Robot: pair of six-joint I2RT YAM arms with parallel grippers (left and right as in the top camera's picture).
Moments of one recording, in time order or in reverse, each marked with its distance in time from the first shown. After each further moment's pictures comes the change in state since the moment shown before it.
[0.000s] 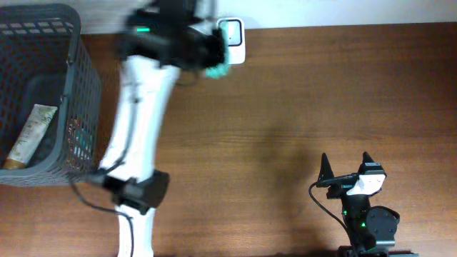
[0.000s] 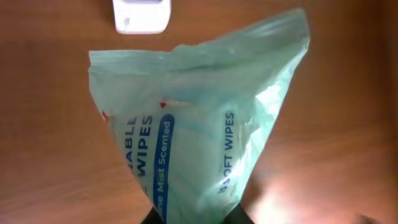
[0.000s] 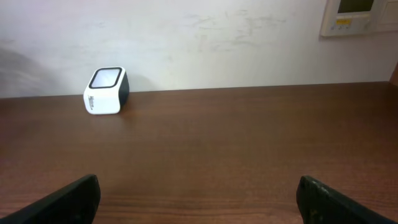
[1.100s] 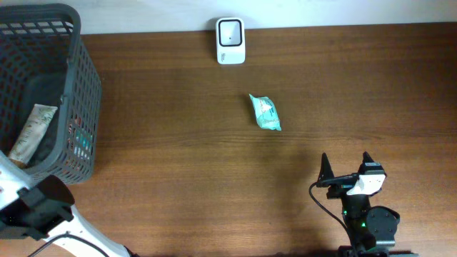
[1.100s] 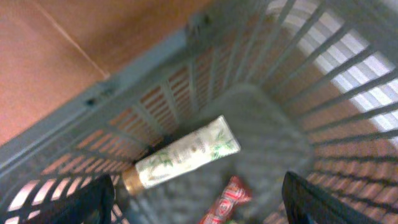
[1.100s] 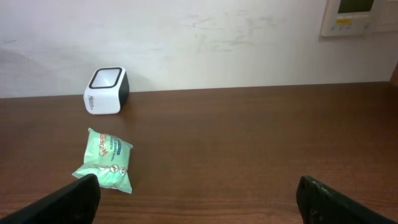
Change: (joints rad) left arm 1.025 -0.080 -0.063 0.073 -0.309 0.173; right arm 0.000 0.000 0.000 0.000 0.000 0.000
